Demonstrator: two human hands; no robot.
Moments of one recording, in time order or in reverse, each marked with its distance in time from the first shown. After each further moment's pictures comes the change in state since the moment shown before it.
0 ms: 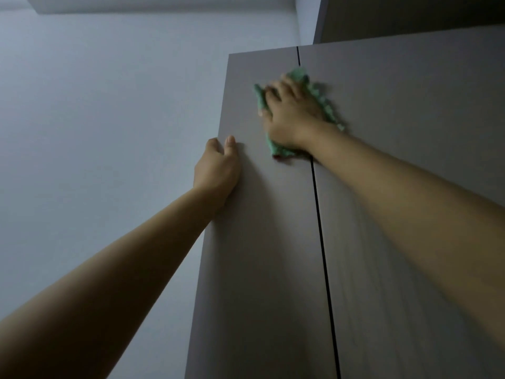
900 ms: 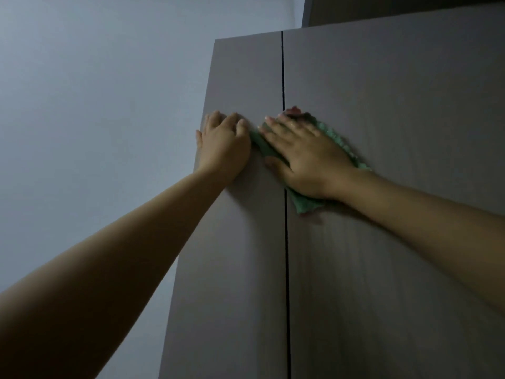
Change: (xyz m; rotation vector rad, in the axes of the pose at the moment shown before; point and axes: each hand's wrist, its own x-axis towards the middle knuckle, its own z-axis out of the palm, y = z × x) left_hand -0.020 0.041 0.017 0.286 -0.014 0.275; right_hand -0.109 0.040 0.000 0.038 -0.054 -0.296
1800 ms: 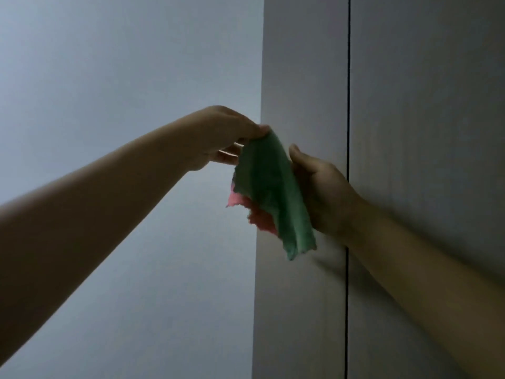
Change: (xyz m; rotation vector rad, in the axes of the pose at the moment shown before) left_hand -0.117 0.003 -0.148 -0.121 -0.665 -0.598; right_hand -0.107 -0.174 -0.041 2.346 -0.565 0.645
